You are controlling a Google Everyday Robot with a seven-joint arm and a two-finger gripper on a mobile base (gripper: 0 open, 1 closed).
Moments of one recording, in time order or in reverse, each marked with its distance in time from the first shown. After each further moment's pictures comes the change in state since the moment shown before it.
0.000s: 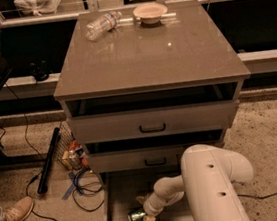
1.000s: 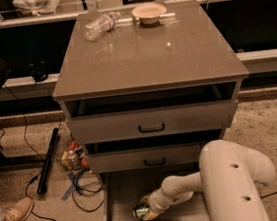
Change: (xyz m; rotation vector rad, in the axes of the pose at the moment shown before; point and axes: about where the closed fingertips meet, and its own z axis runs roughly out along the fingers) arm -0.005 -0.006 -0.044 0.097 -0.016 -0.023
